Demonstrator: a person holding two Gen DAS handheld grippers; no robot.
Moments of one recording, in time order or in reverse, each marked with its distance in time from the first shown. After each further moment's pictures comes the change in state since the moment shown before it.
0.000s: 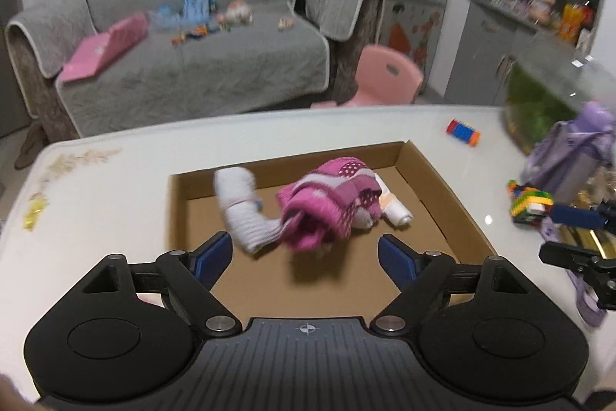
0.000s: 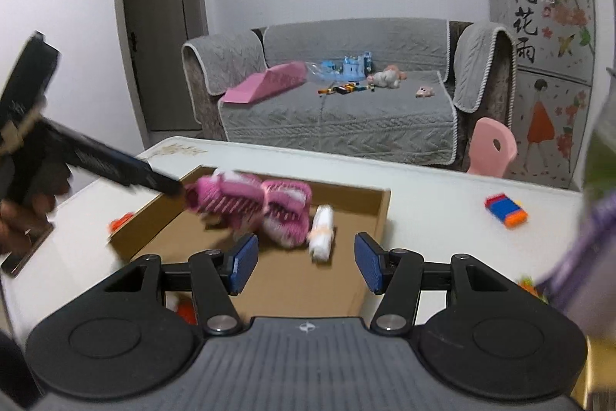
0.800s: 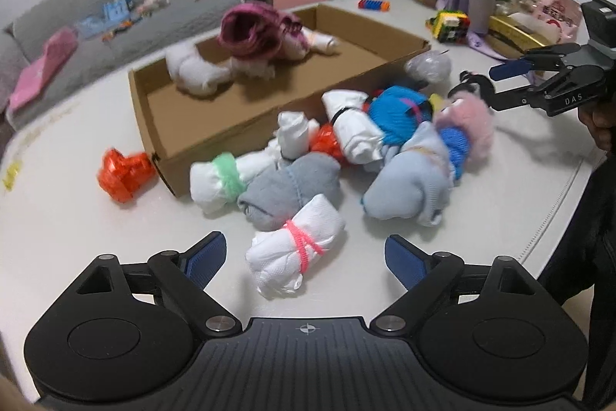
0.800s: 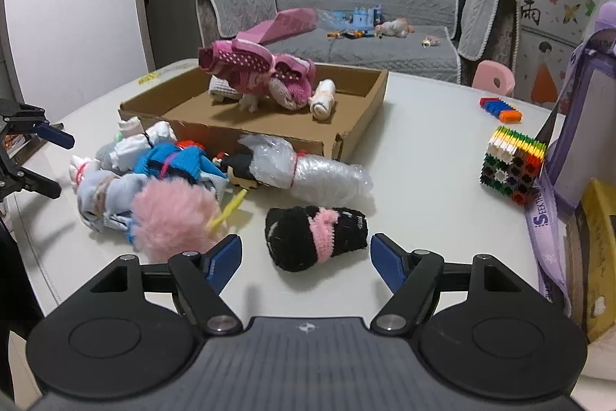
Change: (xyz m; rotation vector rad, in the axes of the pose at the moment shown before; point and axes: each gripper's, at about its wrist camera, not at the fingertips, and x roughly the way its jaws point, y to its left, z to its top) left arm -0.011 0.015 -0.164 0.316 0.094 -0.140; right arm 0.019 -0.012 -0.089 -0.057 0.122 0.012
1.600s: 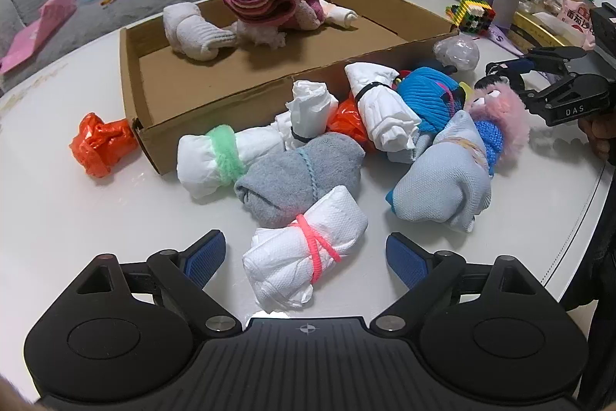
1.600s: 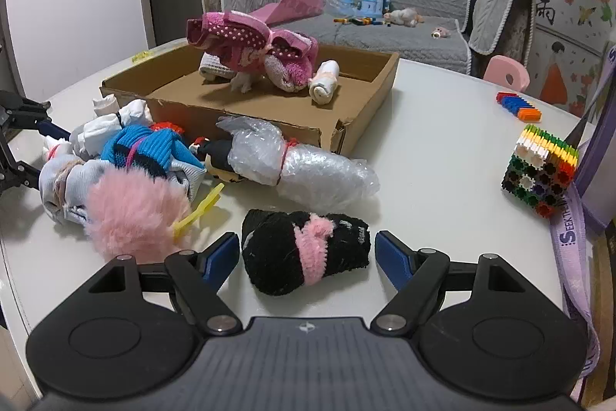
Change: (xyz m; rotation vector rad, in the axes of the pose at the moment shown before) left arm 0.030 0.011 0.000 -0.068 0.058 -0.019; right arm 0.017 -0.002 -0.011 -0.053 0.035 -0.006
